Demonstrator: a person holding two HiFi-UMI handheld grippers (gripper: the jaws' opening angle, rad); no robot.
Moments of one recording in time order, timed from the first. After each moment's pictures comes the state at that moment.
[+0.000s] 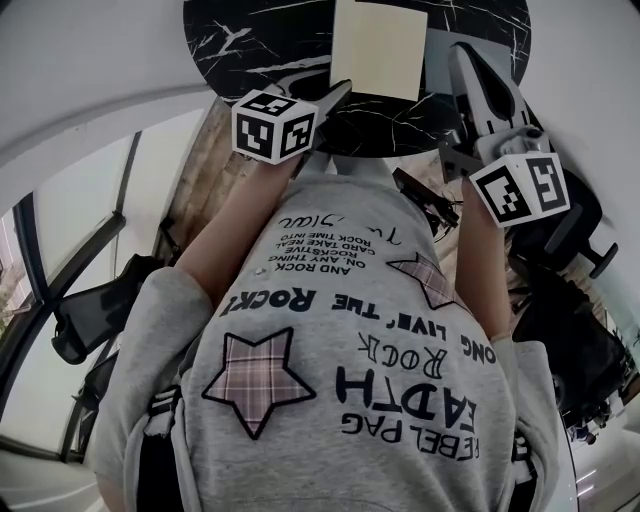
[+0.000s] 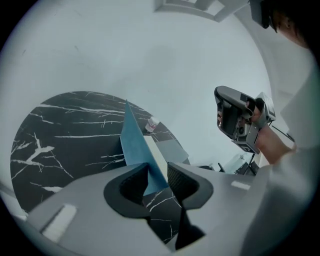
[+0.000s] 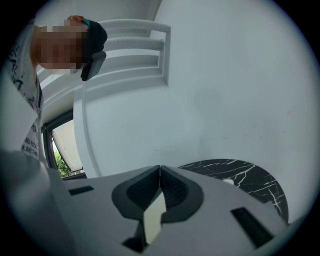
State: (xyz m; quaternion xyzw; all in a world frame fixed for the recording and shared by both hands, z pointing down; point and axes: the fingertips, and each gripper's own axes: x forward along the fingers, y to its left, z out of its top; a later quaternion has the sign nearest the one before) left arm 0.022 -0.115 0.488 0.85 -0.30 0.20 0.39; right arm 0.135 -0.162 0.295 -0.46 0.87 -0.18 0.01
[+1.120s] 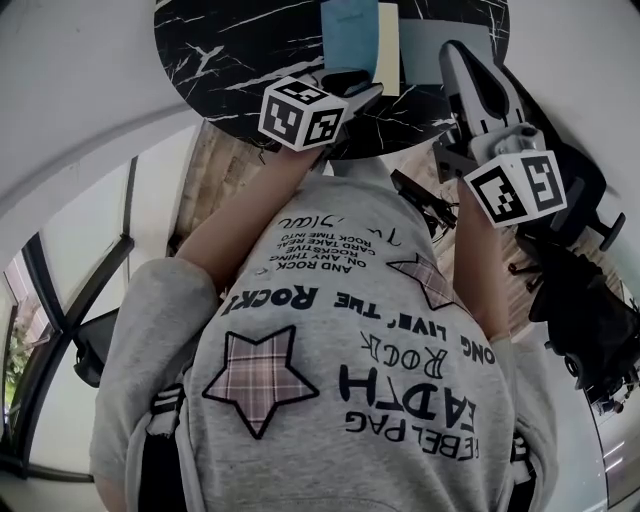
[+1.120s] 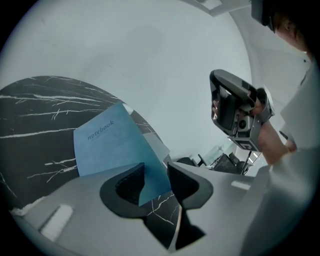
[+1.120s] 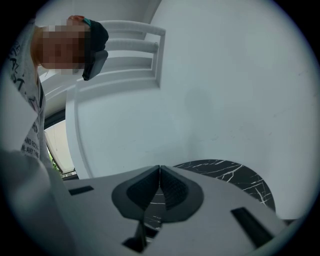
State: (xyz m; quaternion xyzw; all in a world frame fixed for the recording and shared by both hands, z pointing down) left arm 0.119 -0.113 0.501 0.88 -0.16 0.20 0.39; right arm 0.168 -0.160 0.300 -0.50 0.85 -0.19 0.01
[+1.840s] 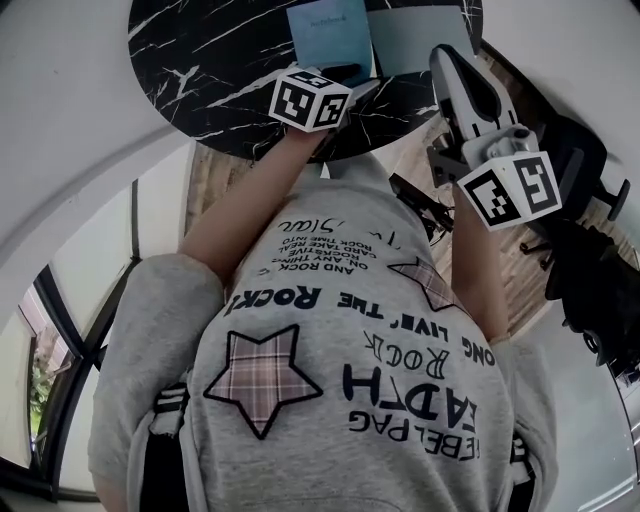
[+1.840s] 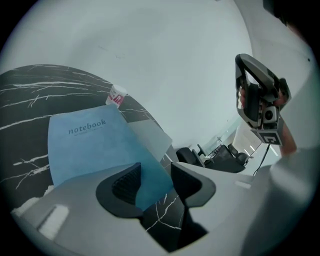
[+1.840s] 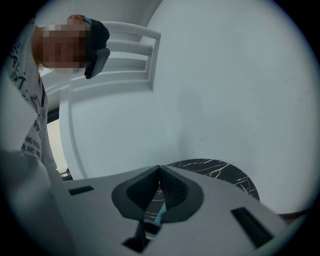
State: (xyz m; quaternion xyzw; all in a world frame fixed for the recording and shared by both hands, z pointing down) left arm 0.162 -0.111 0.550 0.88 -0.12 0.25 0.39; right arm 0.199 -0.137 0.304 -0.54 0.82 -0.19 0.00
